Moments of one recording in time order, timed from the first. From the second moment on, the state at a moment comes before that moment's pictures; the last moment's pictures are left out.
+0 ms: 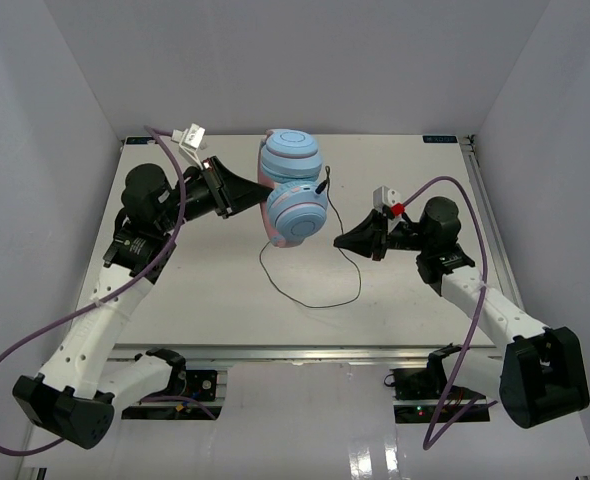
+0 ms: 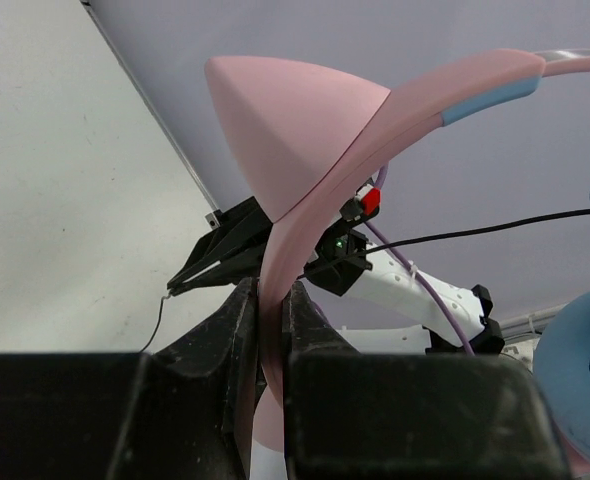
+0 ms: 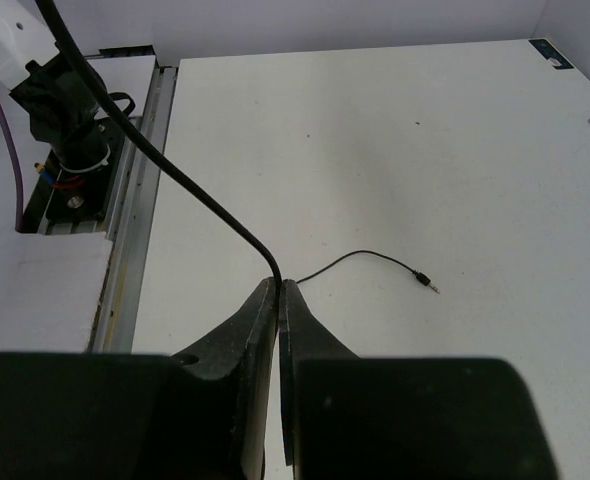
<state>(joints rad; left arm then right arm) -0.38 1.03 1.15 -0.08 0.67 -0.93 0.34 1.14 0.66 0.49 -1.17 -0.03</state>
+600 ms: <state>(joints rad) -0.42 1.16 1.21 -0.09 0.44 -0.96 0.41 1.11 0.73 0.12 -0.97 -0.27</state>
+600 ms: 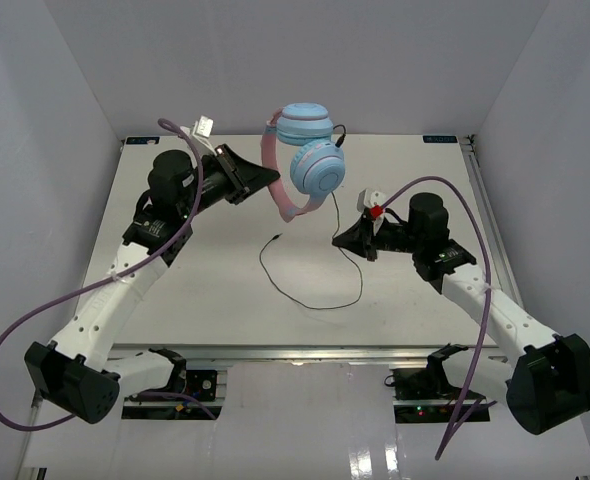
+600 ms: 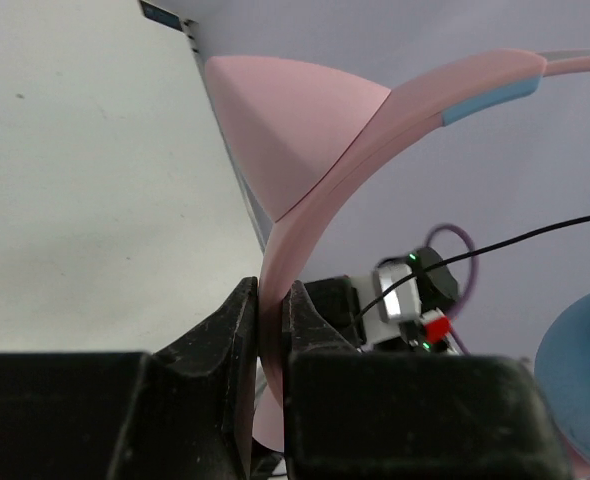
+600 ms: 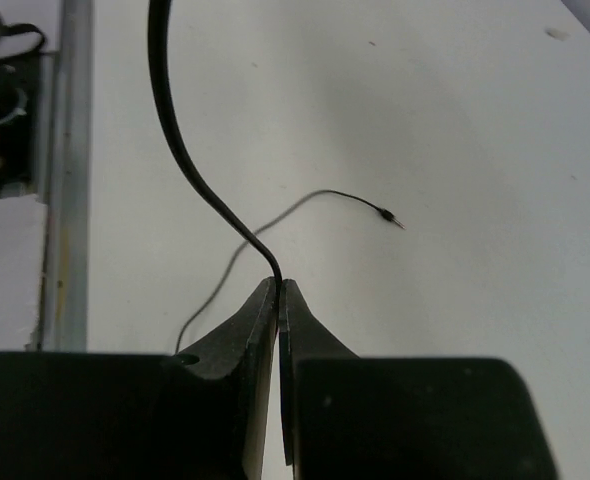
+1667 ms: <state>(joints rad) -0.69 1.78 1.44 -0.42 -0.23 -0.53 0.60 0.98 0.94 -0.36 -0.02 -0.85</state>
